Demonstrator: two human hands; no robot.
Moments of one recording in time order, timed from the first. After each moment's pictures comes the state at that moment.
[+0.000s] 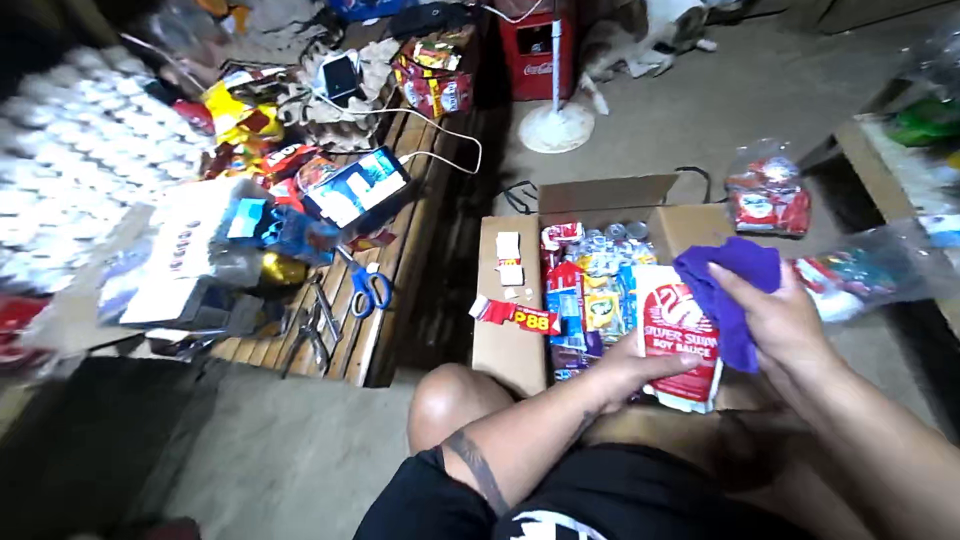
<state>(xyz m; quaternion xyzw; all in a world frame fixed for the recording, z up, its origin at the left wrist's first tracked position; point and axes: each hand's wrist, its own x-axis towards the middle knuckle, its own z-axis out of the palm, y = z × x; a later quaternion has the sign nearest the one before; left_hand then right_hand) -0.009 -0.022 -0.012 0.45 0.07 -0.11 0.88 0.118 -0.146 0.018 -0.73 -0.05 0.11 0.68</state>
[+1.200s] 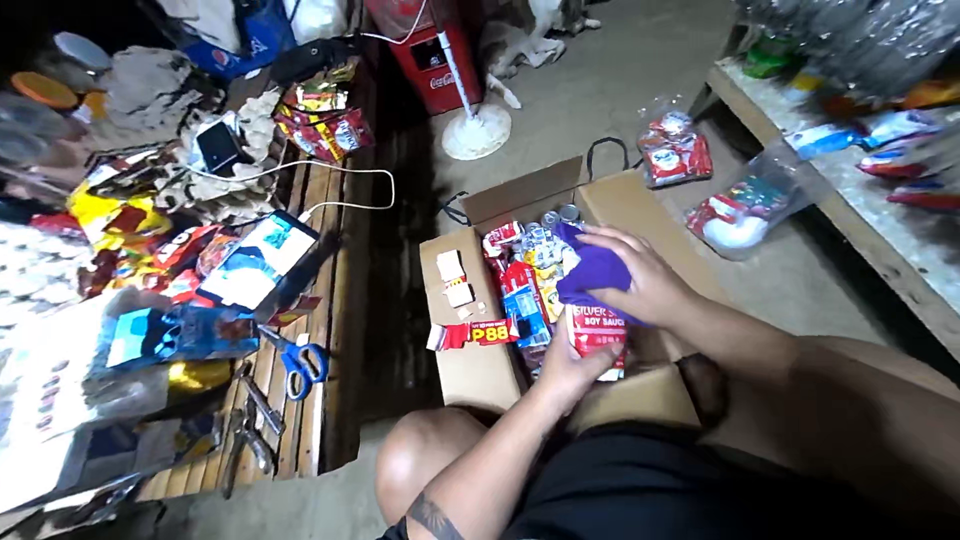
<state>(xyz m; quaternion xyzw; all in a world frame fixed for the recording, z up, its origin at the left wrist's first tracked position) -0.008 -0.028 -0.020 0.58 0.11 -0.04 0.81 0.132 -0.153 -0.004 -0.81 -0.40 0.03 0.42</state>
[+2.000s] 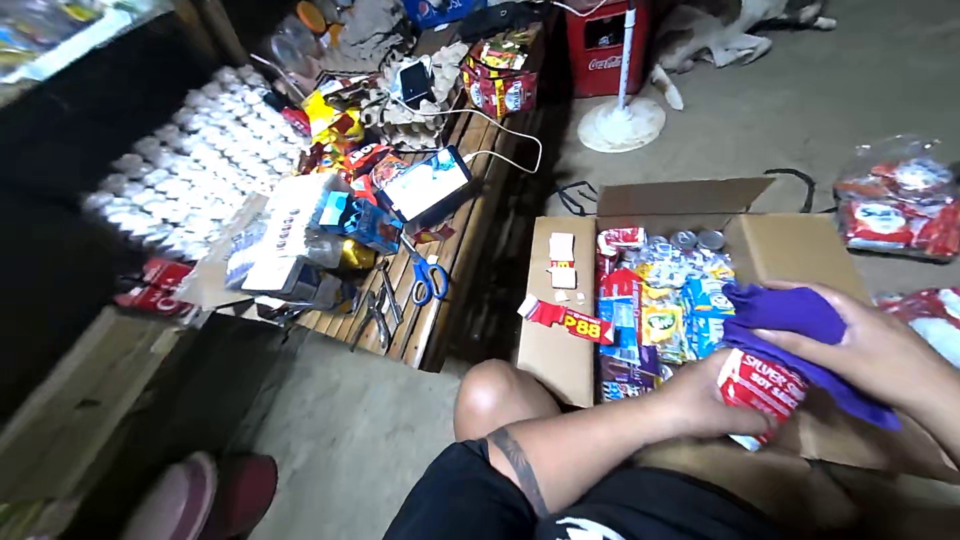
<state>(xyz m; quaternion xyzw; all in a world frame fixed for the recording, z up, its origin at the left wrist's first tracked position) -0.009 -0.020 -0.019 0.64 0.04 -0.10 0.76 0.160 -0.170 -0.021 -0.86 -0.35 0.12 0.36</state>
